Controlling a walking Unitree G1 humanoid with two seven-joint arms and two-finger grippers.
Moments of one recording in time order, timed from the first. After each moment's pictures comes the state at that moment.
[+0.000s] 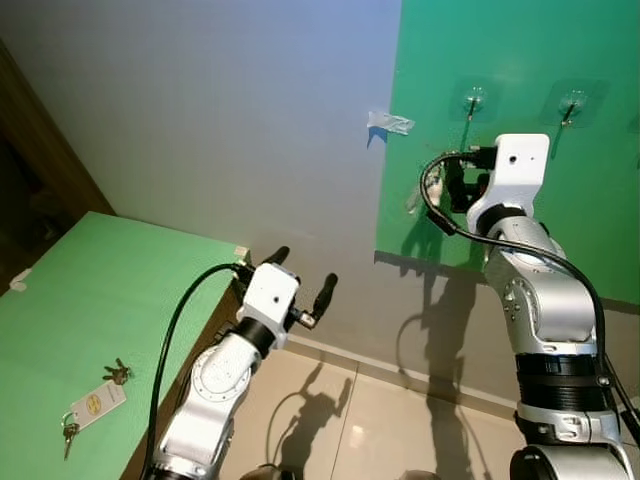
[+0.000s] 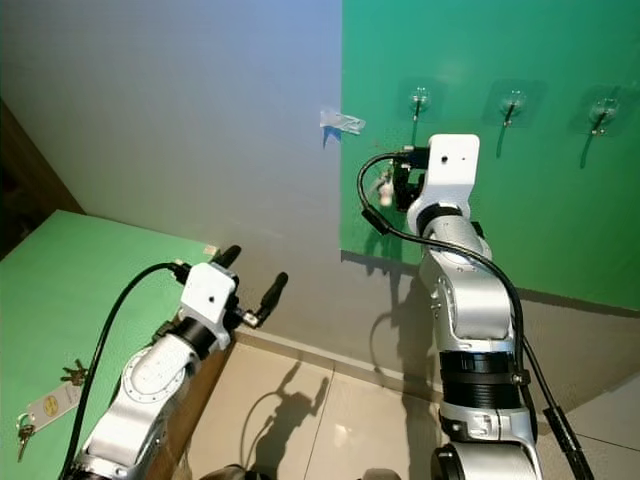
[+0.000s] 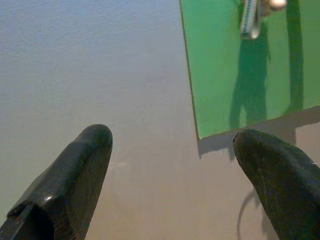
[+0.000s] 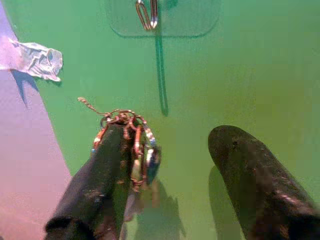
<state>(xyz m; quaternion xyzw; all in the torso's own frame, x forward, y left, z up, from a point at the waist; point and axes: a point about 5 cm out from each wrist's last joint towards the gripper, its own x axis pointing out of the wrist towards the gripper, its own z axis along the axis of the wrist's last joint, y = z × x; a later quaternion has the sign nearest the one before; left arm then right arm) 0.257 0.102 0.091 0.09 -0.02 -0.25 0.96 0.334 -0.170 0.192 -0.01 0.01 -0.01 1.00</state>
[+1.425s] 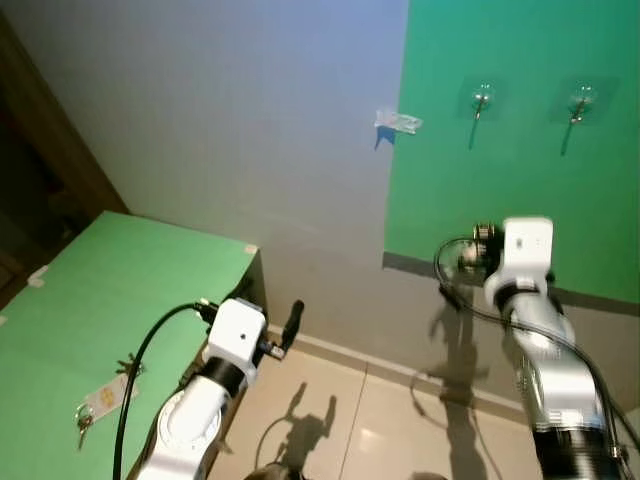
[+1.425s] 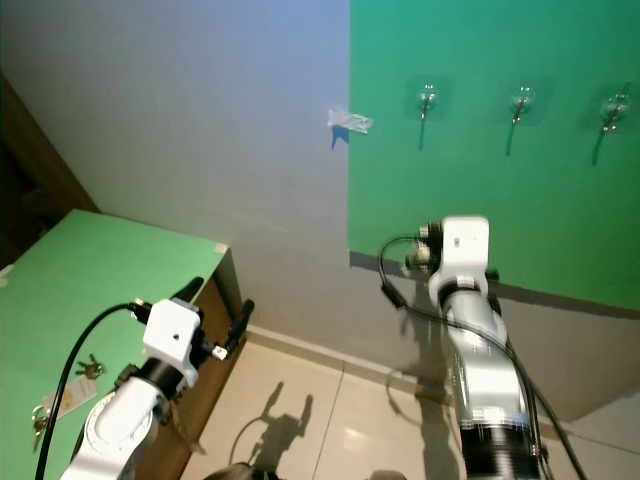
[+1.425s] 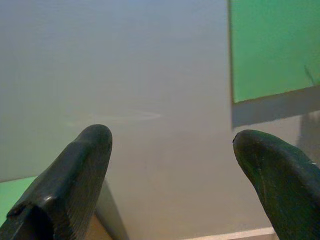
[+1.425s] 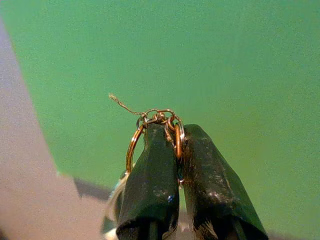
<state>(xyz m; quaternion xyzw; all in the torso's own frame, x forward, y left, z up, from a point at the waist) 0.224 0.135 0.072 0.10 0.01 -0.18 0.98 0.290 -0.204 0.103 -0.06 0.06 -0.04 1.00</state>
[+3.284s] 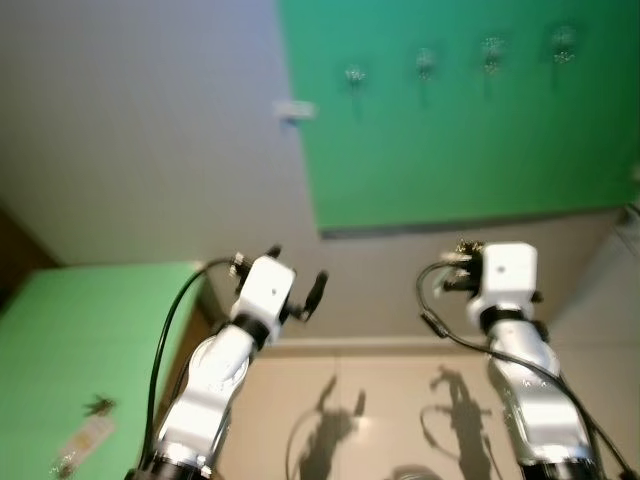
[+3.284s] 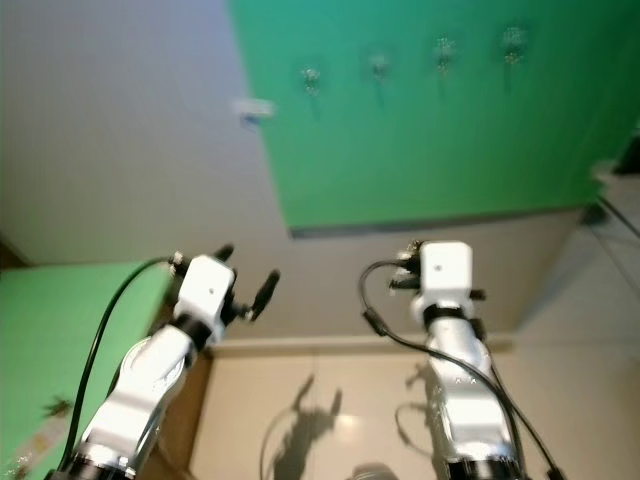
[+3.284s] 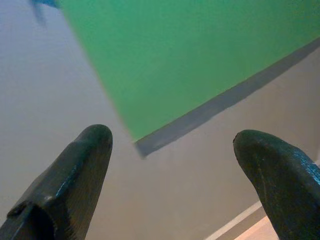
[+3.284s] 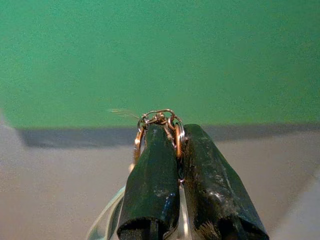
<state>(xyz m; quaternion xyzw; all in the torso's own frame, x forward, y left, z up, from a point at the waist) 0.266 0.109 0.089 0.11 0.00 -0.23 0.97 0.271 -0.180 0.095 -0.07 0.04 -0.03 1.00</state>
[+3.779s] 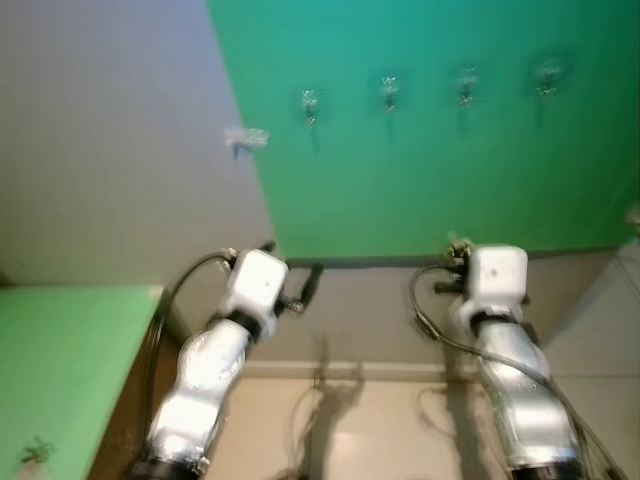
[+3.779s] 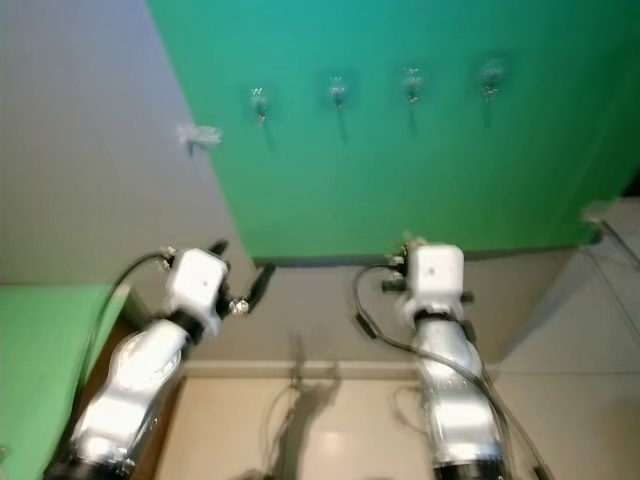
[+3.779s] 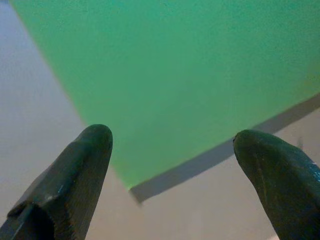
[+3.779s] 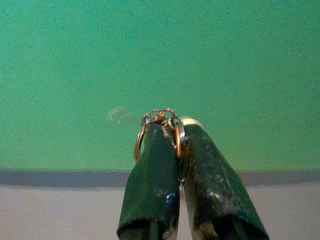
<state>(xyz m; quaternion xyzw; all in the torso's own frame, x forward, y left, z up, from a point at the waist) 0.270 0.129 0.082 0.10 0.02 -0.20 0.97 0.272 -0.152 0.092 -0.03 0.03 0.02 1.00</state>
